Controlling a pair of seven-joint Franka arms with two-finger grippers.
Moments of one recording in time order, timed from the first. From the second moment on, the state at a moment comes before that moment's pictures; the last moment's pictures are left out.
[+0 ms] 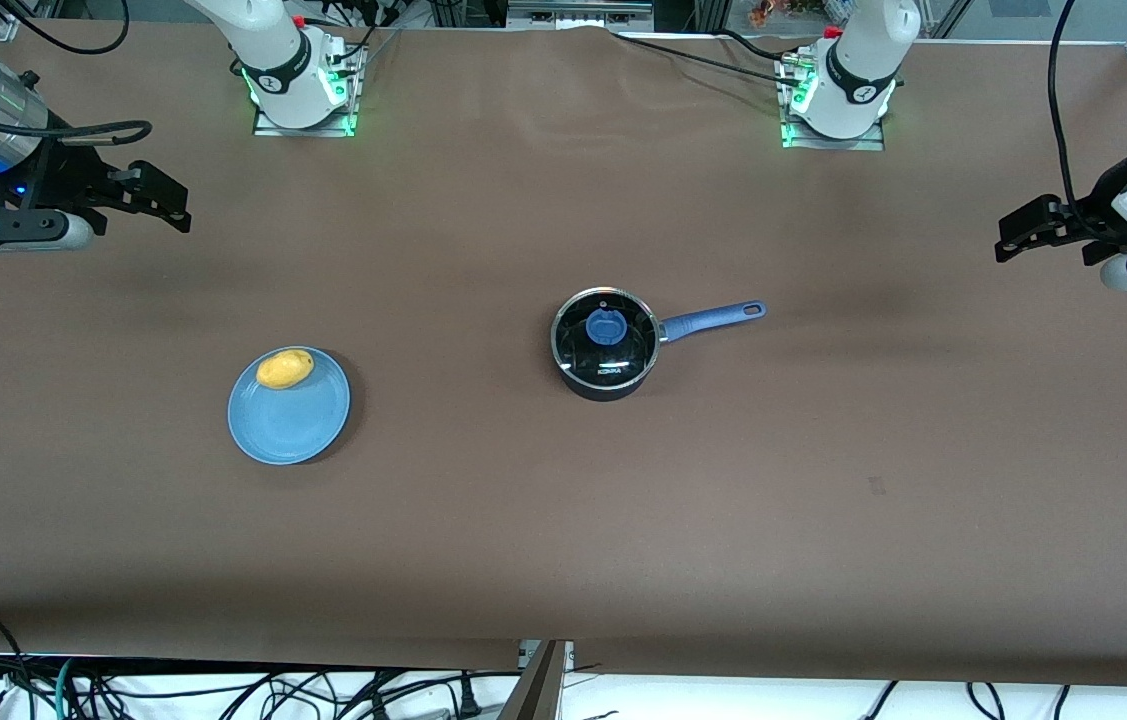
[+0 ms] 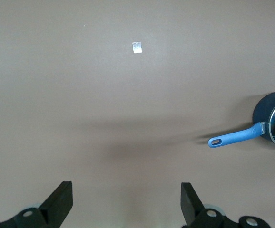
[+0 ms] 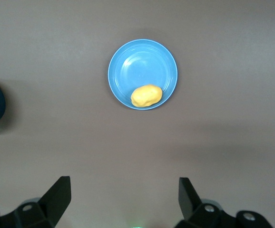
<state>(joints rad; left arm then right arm) -0.02 0.04 0.00 -1.57 -0.01 1.52 -0.01 0.21 -0.03 -0.07 -1.66 0.03 1.57 0.11</state>
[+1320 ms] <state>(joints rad) -0.21 0.27 -0.30 -1.71 -0.02 1.97 -0.63 0.21 -0.04 -0.08 -1.66 0.03 1.57 0.10</state>
